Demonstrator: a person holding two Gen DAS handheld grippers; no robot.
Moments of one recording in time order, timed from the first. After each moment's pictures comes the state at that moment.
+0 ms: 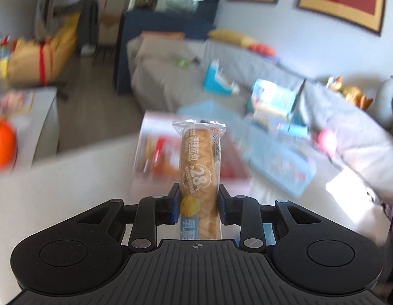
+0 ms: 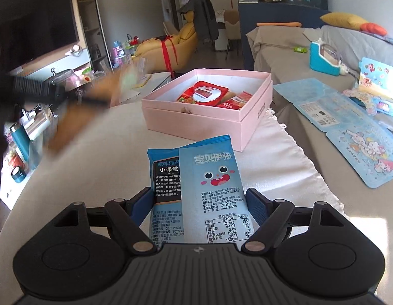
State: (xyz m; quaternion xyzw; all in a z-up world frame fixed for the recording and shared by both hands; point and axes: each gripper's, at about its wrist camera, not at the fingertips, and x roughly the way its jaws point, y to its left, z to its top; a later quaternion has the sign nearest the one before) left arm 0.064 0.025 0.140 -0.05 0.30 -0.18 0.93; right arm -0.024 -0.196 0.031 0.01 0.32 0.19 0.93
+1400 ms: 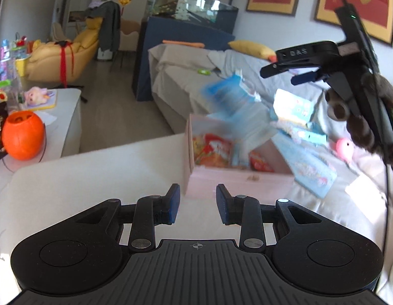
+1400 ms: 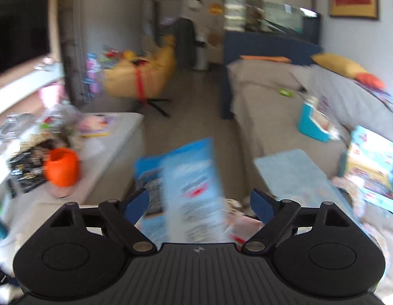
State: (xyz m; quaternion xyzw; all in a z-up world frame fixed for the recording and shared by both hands) left arm 0.036 0.104 0.097 -0.06 0.29 -0.15 0.94; right arm 0.193 -0.126 0.192 -0.04 0.30 0.11 0.95
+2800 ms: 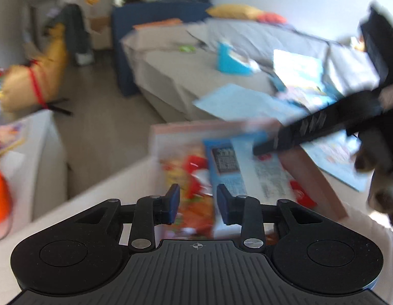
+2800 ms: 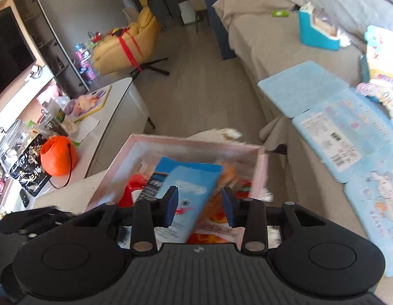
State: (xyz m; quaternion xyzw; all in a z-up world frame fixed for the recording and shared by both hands) left arm 0.202 0.006 0.071 0.04 0.32 -0.15 0.93; right arm 0.258 -0.179 0.067 0.10 0.42 0.15 0.89
